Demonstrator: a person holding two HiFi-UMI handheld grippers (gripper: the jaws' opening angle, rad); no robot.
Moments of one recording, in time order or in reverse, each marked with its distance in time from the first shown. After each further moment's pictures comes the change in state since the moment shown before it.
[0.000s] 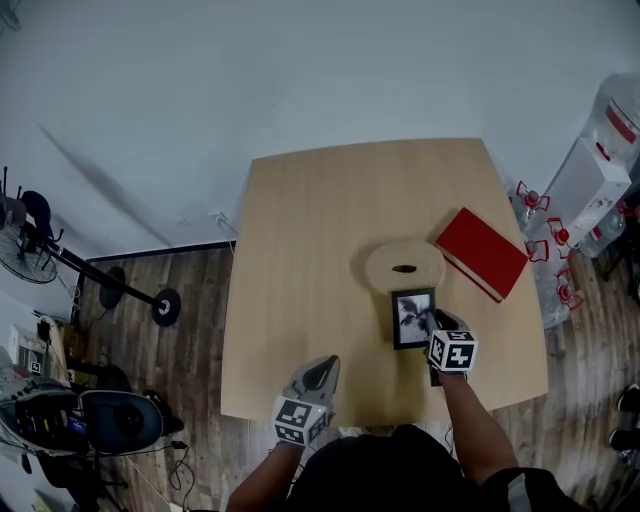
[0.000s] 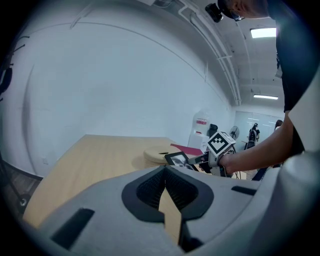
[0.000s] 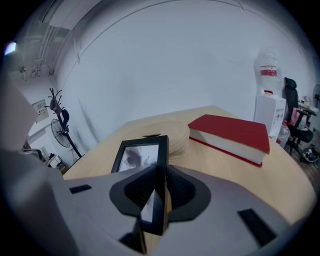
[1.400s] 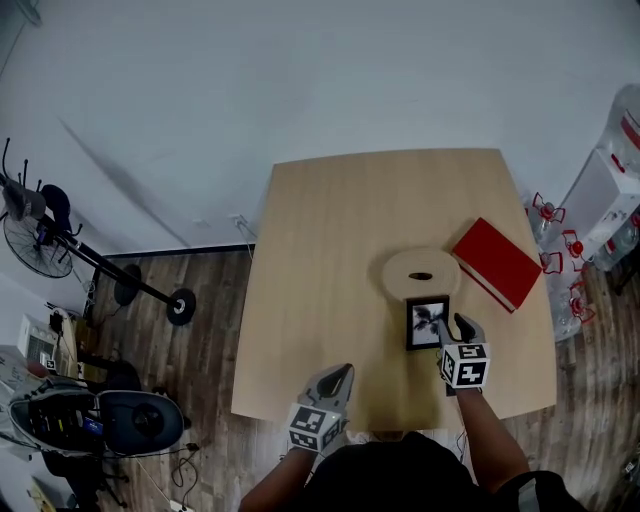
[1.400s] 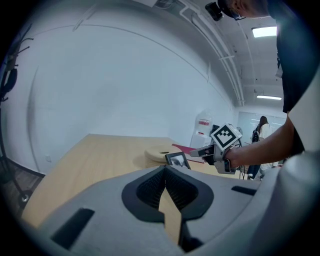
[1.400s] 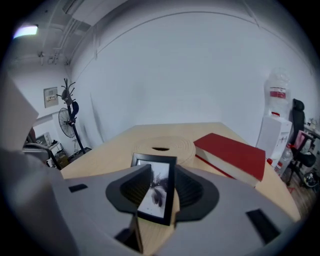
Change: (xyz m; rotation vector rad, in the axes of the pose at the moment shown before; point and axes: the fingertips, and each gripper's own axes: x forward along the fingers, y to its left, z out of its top) left arm -0.019 0.016 0.017 -0.040 0.018 0.017; right arm -0.027 0.046 0.051 -0.163 -0.055 0.005
